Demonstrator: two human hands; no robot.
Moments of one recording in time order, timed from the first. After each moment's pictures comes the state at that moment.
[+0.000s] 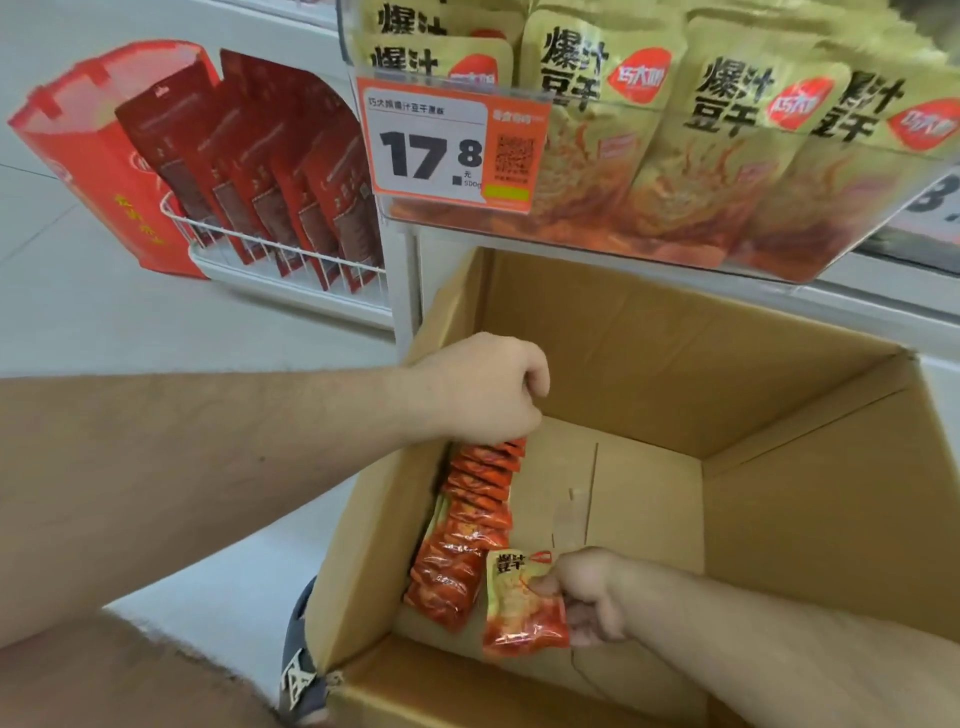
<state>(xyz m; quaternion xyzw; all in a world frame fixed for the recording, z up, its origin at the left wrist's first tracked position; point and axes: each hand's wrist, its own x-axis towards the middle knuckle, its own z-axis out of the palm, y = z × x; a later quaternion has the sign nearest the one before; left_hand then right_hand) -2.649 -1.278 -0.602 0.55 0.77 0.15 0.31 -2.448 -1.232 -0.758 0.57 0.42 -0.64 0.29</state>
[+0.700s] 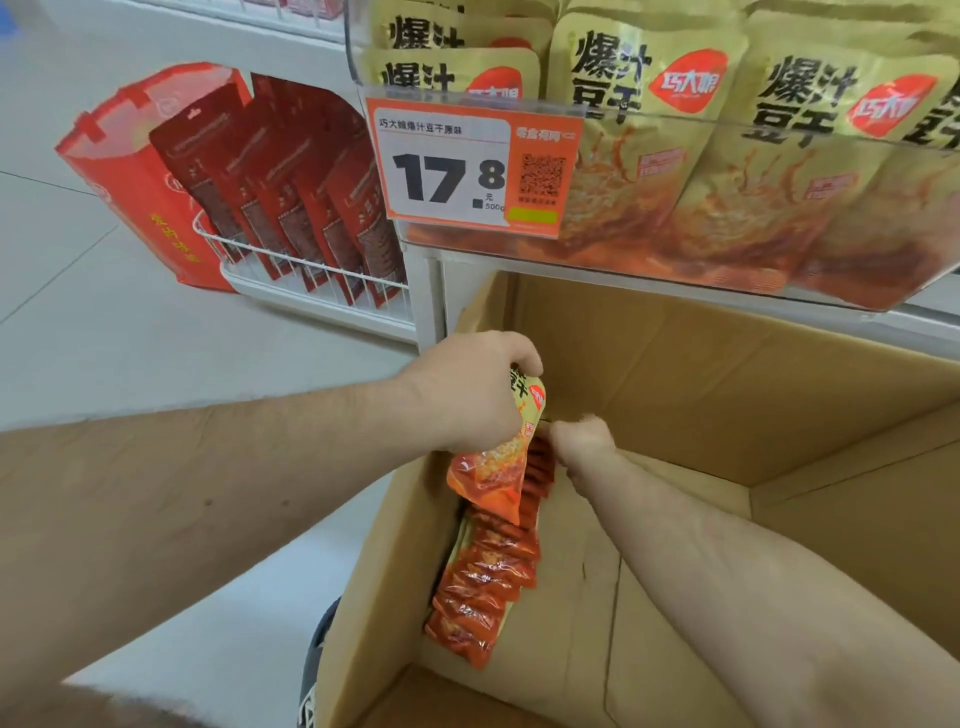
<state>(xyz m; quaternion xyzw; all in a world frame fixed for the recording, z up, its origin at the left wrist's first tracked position) -2.667 -1.281 -0.586 0.42 0.84 0.16 0.29 -2.586 -1.139 -0.792 0.63 0.58 -0.51 0.00</state>
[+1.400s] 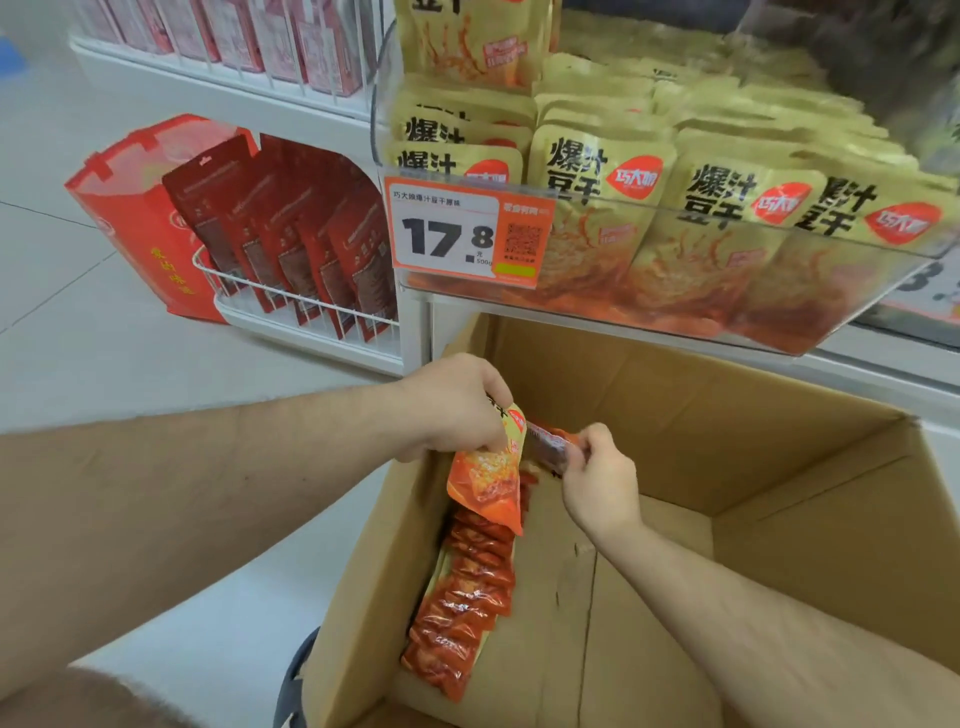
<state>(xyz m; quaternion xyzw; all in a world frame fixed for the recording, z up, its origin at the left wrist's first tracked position) -2.672 -1.279 -0.582 0.32 0.82 0.25 0.40 -2.526 -1.160 -0.727 0.47 0.81 -0.32 -0.16</state>
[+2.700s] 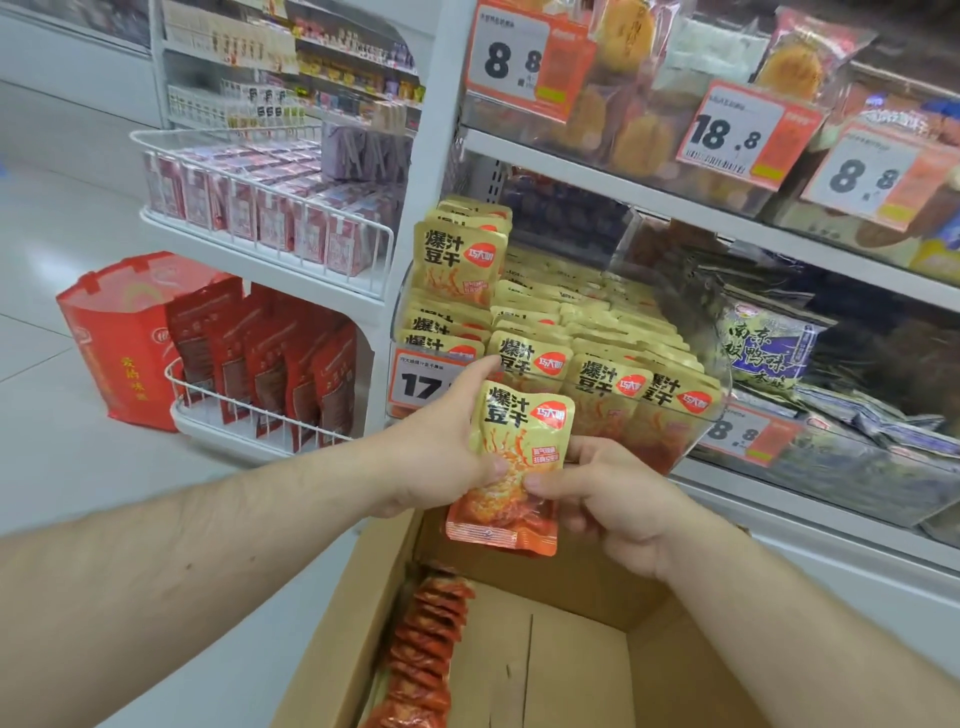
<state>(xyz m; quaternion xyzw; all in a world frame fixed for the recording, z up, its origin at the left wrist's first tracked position) -2.660 -1.313 -0.490 0.44 0.64 0.49 0.40 -2.510 -1.204 -0.475 0.37 0.69 -0.62 -0.06</state>
